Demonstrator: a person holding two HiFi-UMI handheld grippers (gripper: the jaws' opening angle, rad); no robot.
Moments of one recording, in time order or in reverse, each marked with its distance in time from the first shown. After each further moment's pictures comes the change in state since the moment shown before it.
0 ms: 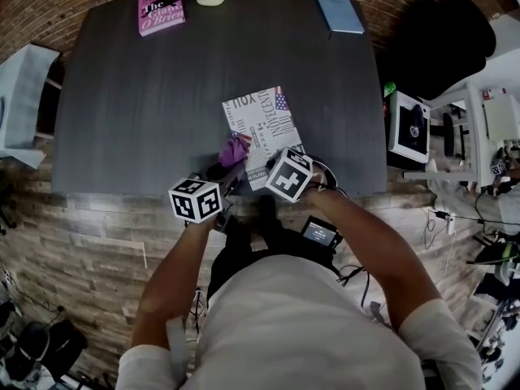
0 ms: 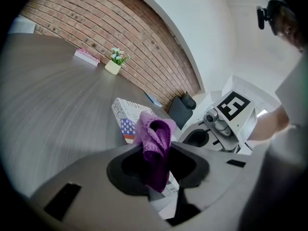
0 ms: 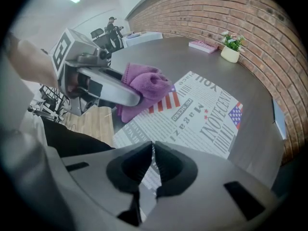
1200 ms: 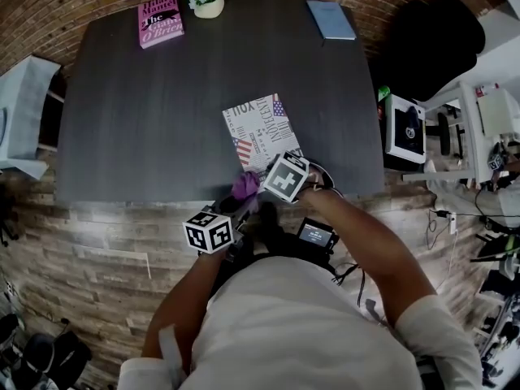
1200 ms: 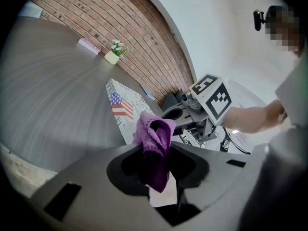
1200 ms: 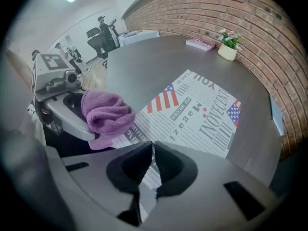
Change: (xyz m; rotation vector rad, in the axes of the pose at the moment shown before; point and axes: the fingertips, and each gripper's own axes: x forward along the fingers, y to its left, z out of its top) left arm -0.023 -0.047 -0.060 -0.076 0.038 -0.073; right arm 0.001 -0.001 -0.001 0.030 0.021 -0.020
